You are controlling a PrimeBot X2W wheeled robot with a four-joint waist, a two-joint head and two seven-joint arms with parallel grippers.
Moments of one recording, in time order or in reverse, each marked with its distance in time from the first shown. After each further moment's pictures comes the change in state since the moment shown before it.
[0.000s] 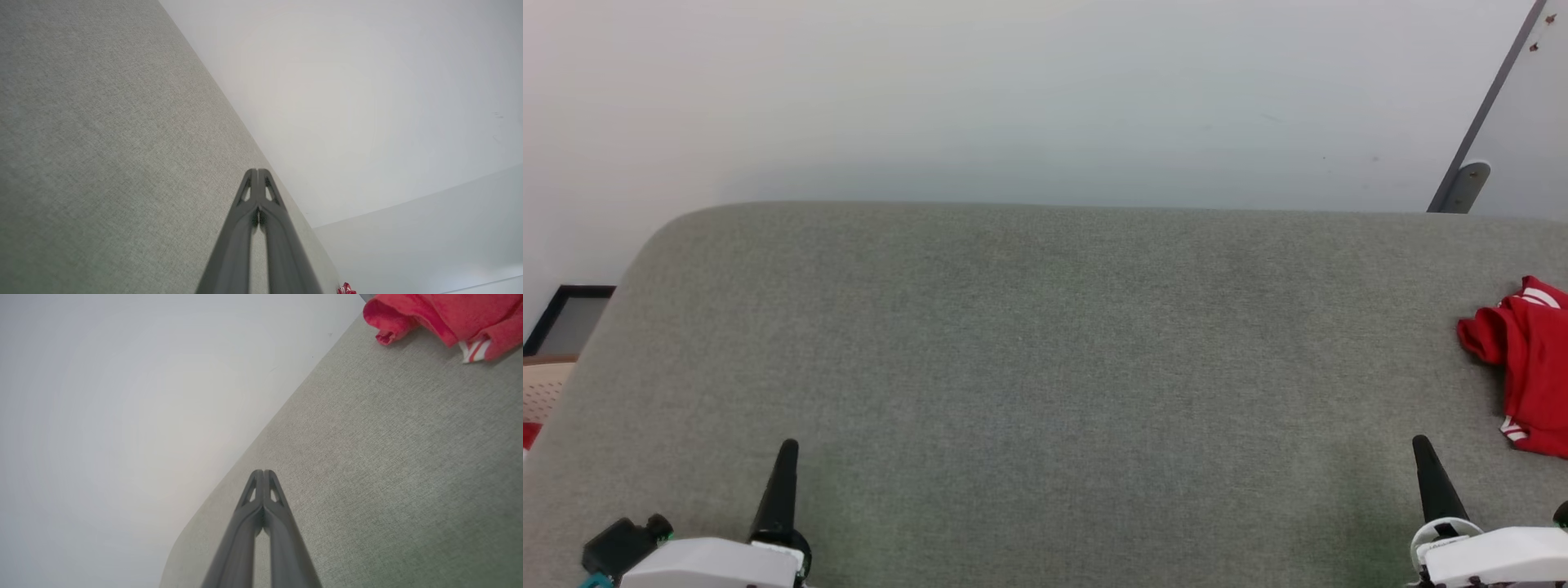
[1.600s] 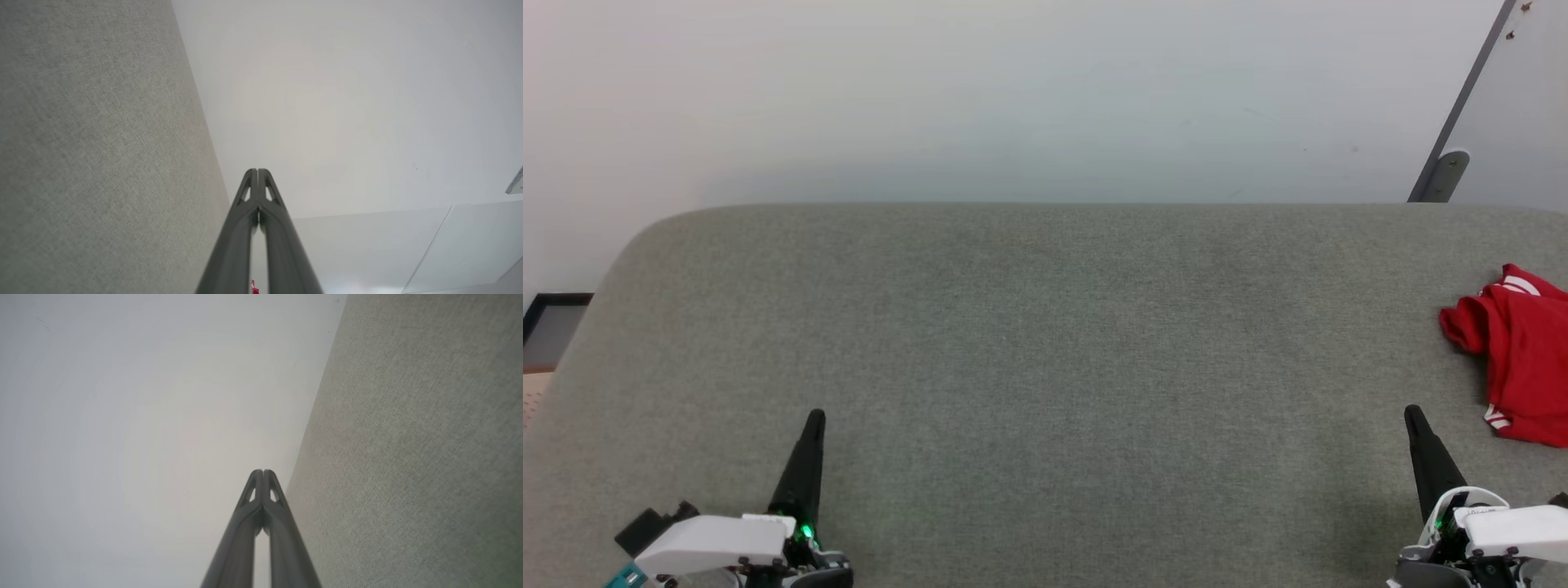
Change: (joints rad) left arm -0.057 -0.084 0.042 0.004 -0.324 0.000 0.111; right arm -0.054 0.019 -0.018 -0.002 0.463 0.000 0.108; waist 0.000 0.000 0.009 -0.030
